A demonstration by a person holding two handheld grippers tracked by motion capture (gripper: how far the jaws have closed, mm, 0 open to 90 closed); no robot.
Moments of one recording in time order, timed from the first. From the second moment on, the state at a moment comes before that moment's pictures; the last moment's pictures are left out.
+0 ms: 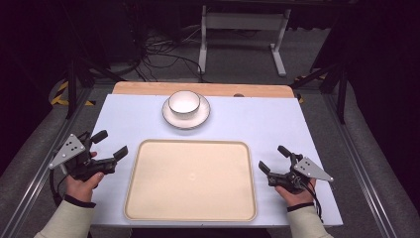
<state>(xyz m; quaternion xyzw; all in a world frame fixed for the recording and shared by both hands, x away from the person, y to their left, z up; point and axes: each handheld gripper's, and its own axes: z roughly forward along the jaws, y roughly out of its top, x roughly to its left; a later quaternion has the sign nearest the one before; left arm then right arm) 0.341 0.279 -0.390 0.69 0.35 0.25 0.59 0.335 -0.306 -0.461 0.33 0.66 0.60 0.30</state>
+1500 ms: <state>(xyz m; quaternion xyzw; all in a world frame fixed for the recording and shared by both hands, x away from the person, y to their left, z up) 0.423 0.200 -0.339 0.83 0.23 0.29 0.41 0.335 -0.304 -0.460 0.33 0.67 0.59 0.31</state>
